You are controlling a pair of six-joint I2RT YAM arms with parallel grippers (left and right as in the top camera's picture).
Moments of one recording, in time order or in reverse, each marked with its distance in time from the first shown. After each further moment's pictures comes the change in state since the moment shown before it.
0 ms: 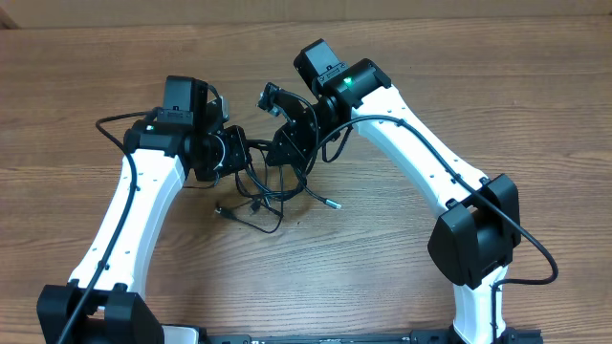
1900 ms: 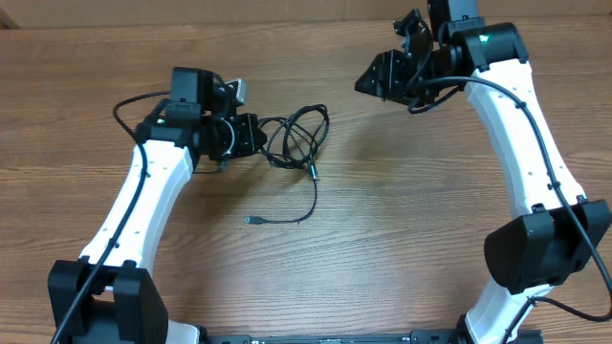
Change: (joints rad) left arm -0.025 0.069 0.005 0.202 0.133 0.126; right arm -0.374 -0.156 0.005 0.005 0.185 0.568
